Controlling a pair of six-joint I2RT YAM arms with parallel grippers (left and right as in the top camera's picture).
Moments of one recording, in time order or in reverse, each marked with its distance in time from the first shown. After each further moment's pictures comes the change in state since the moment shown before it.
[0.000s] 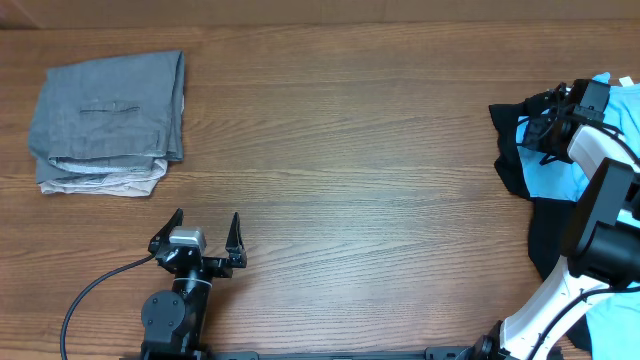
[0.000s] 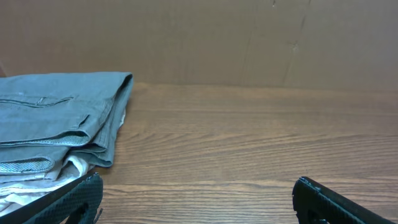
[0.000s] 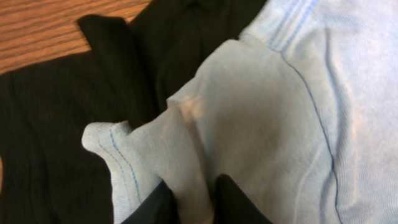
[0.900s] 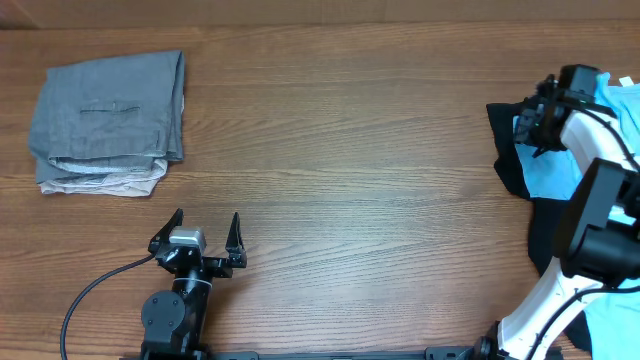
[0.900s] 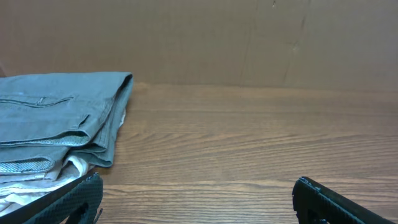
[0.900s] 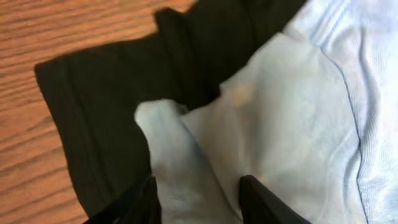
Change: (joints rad) left arm 0.000 0.000 0.000 0.000 0.000 0.000; right arm 0.080 -0.010 0.097 -0.186 0.066 0.031
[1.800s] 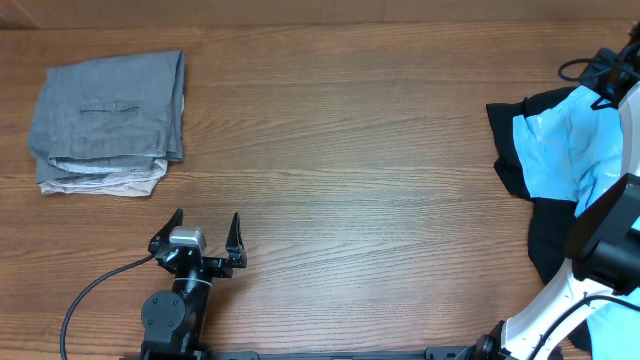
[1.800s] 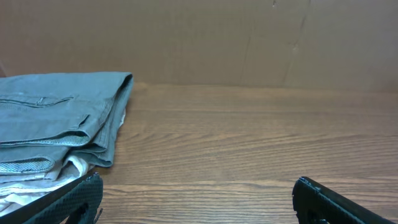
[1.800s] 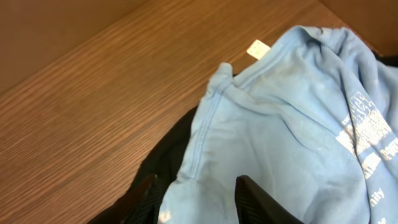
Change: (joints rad) left arm 0.000 0.000 0.000 0.000 0.000 0.000; right arm -0.125 0.001 0.384 -0.108 0.056 0.262
